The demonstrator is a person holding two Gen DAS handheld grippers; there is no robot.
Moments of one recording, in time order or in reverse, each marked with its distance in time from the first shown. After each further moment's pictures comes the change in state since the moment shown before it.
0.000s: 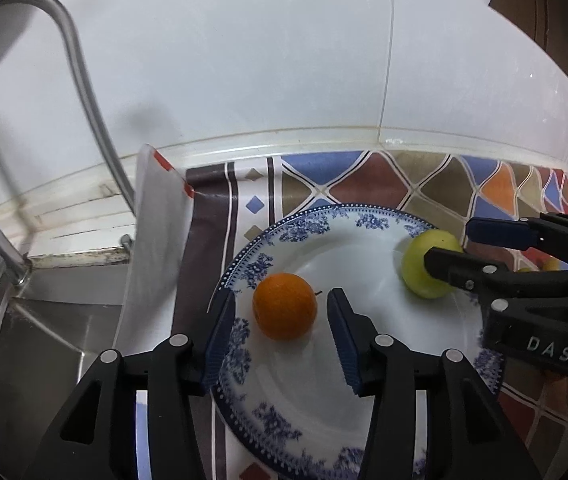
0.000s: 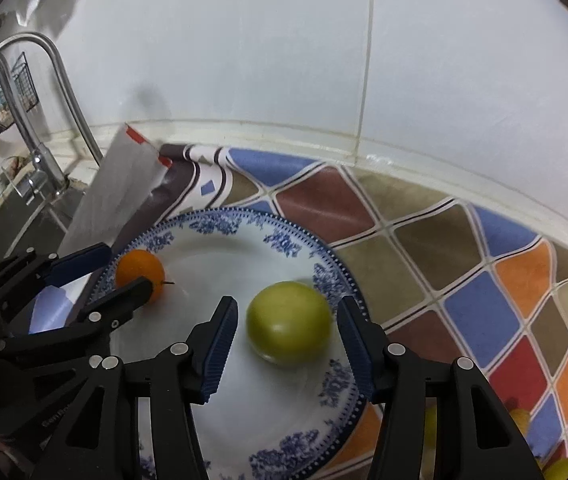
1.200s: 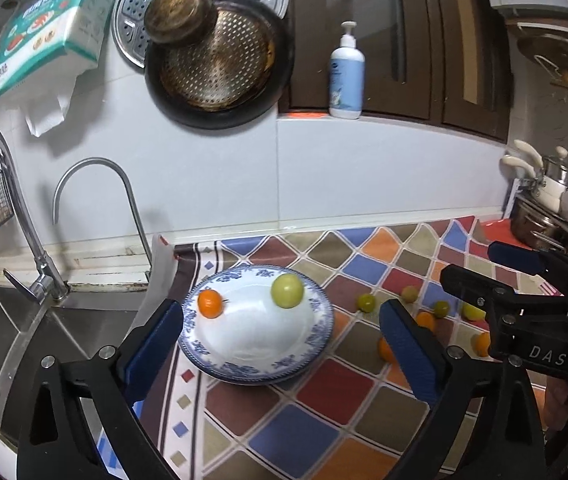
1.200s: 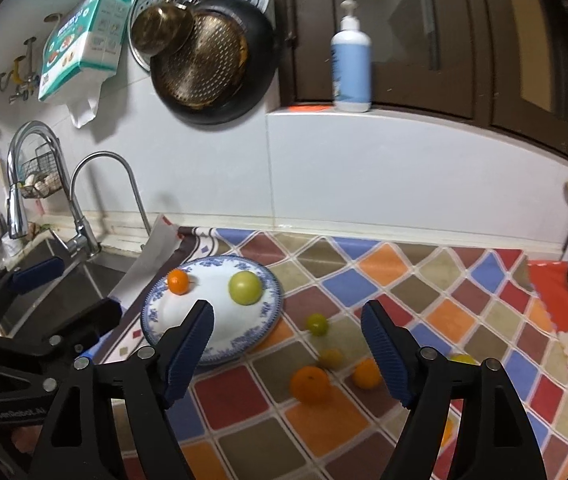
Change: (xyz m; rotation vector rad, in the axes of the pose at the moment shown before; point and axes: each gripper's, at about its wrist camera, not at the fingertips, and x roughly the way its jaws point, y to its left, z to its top) left arm -0.207 -0.088 -0.046 0.015 -0.298 -0.051; right arm -0.223 -0.025 -0.110 0.105 -0.353 -0.120
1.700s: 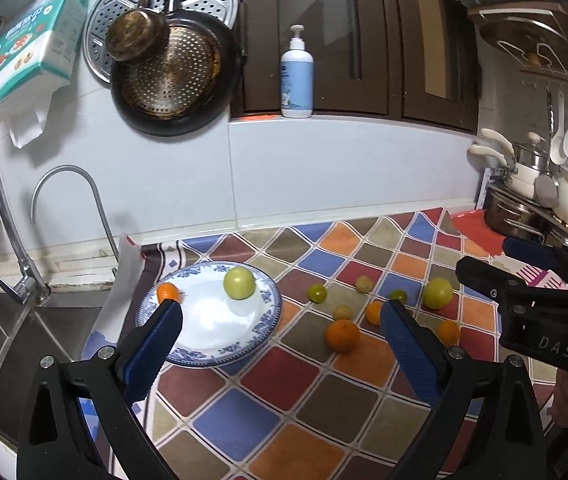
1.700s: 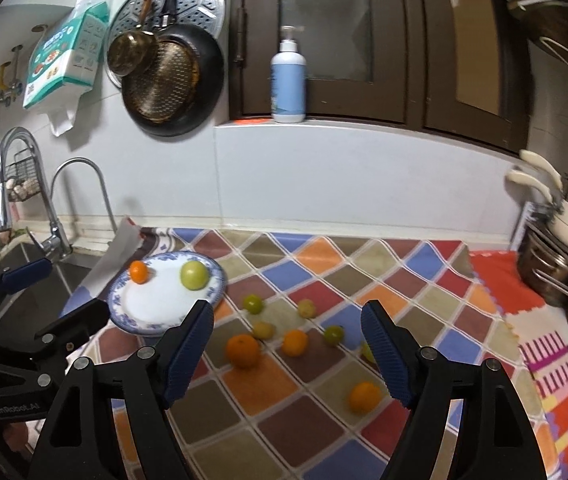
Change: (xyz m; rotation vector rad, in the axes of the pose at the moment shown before) left arm -0.016 -0.056 -0.021 0.041 -0.028 -0.049; right arm -0.055 -0.045 -0.035 0.025 -0.048 -0.133
